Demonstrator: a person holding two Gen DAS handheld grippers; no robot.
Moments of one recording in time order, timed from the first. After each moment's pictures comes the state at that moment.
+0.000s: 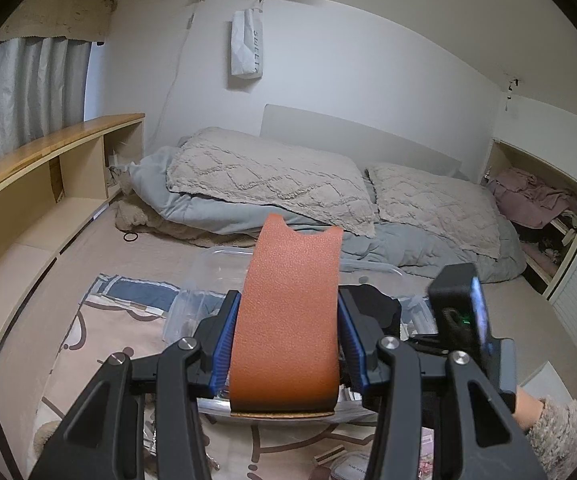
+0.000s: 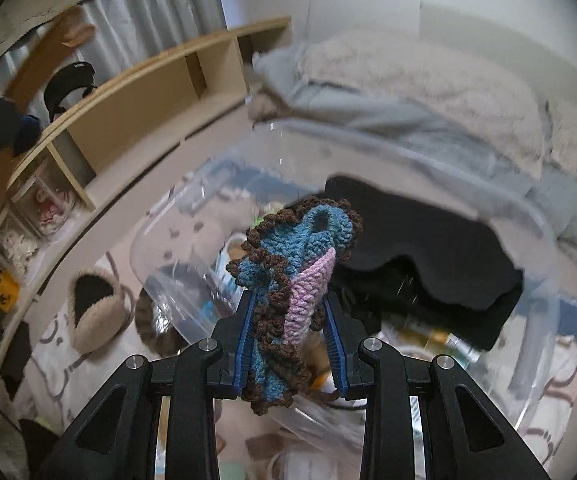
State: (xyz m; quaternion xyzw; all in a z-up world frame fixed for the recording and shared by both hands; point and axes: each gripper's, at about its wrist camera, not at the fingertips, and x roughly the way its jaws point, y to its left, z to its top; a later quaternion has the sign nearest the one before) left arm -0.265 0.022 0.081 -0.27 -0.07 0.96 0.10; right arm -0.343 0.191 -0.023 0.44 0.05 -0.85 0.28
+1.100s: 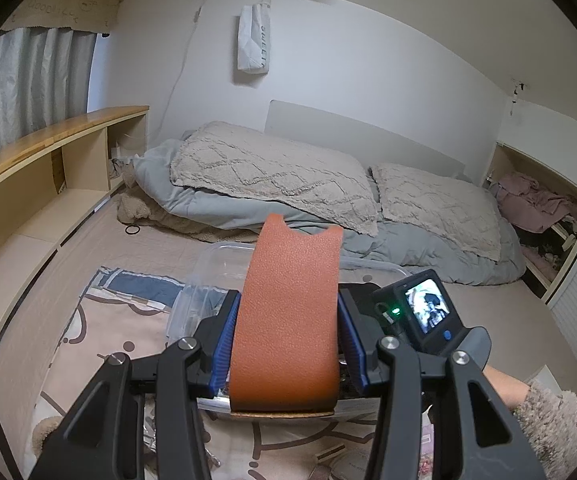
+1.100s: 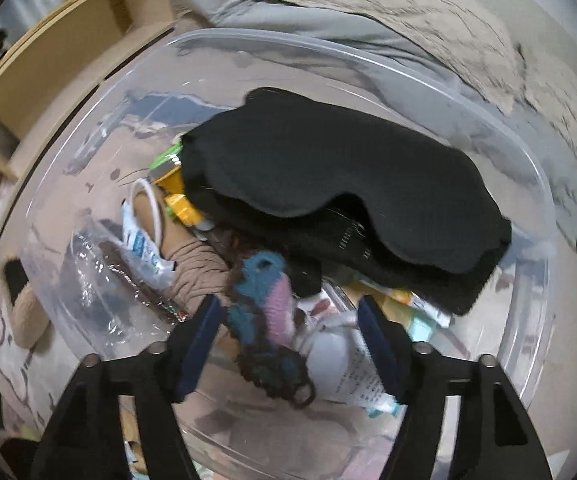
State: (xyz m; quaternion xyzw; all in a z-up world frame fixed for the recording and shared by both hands) left arm -0.267 0.013 0.080 -0.28 -0.08 0.95 0.10; right arm -0.393 0.197 -0.075 0.56 0.09 -0.81 0.15
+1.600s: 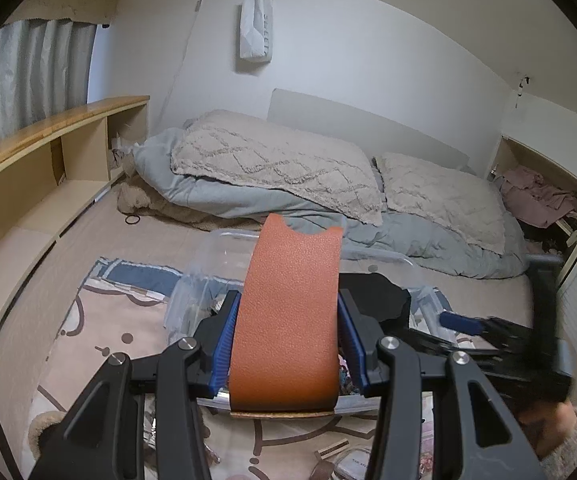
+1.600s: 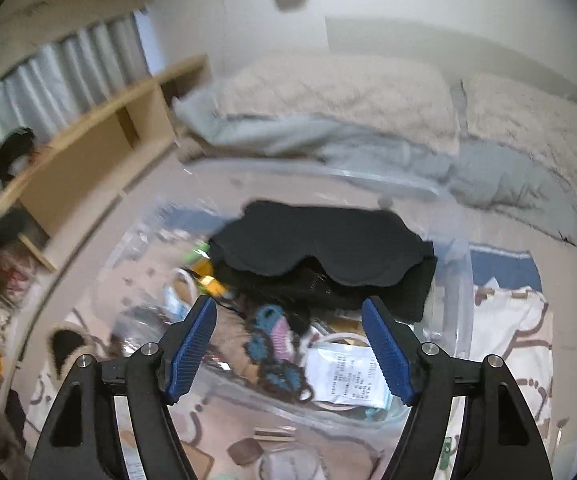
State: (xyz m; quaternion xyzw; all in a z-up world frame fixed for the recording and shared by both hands) left arm -0.275 0.018 0.062 -0.30 -0.08 0.95 0.09; right arm -0.317 0.250 0.002 0.39 -0.02 -0.91 0.16
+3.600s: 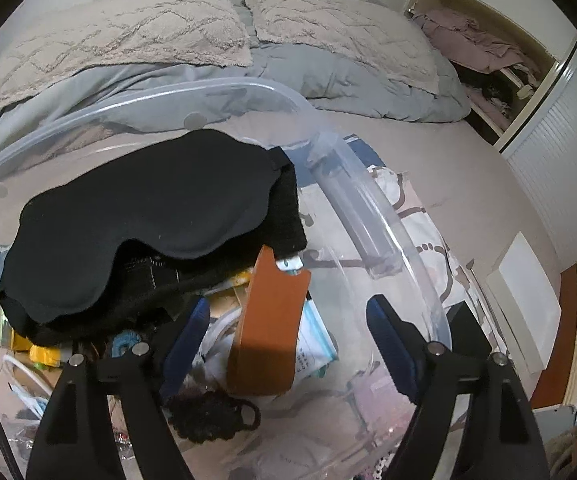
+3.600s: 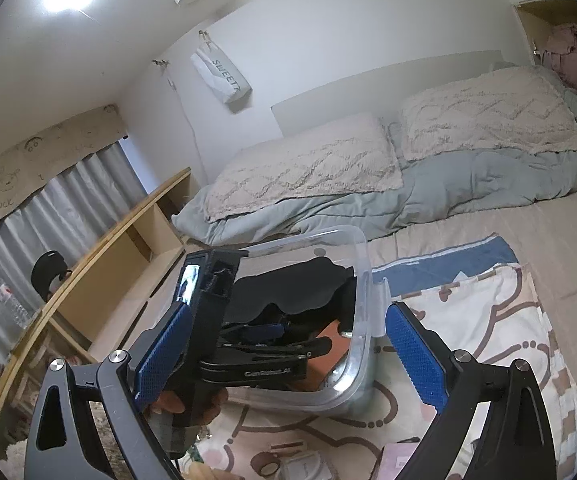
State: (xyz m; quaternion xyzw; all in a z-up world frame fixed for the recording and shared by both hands) left arm -0.384 0.220 -0.061 -0.50 0.04 0.81 0.29; right arm -0.250 0.372 0.028 0.28 -0.19 -0.93 0.13
